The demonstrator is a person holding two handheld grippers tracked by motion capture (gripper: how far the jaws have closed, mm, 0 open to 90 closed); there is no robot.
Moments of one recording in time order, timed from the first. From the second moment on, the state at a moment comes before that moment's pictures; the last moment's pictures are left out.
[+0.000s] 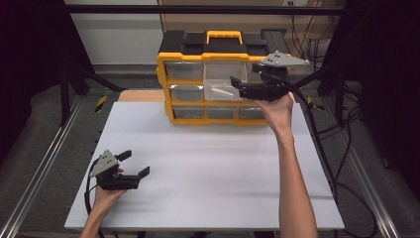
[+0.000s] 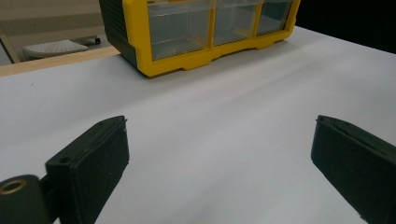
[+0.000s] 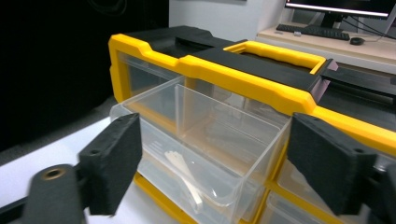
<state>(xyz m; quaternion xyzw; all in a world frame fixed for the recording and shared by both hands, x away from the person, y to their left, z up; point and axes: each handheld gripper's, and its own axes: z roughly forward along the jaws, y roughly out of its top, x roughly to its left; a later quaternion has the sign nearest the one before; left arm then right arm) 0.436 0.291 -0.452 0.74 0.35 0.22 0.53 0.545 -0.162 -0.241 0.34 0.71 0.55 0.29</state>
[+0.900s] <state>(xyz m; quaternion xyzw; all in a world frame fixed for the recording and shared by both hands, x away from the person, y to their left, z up) 0.437 0.290 -0.452 0.74 0.35 0.22 0.52 0.495 -0.176 -0.302 0.34 0.71 0.56 0.28</state>
